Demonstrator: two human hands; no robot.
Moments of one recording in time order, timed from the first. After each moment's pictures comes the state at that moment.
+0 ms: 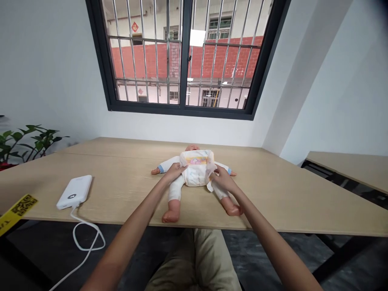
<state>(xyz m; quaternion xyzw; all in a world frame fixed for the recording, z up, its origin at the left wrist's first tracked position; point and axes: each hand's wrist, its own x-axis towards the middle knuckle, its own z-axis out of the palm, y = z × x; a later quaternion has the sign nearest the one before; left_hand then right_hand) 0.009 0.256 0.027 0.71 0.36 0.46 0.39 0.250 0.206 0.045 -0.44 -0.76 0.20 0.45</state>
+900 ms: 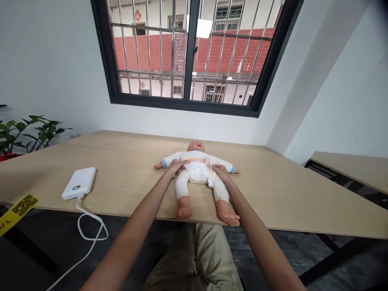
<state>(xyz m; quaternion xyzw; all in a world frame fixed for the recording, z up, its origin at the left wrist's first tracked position) 0.003 0.283 0.006 0.60 0.49 0.44 0.46 0.255 0.280 -0.004 -0.51 -0.63 0.31 0.50</state>
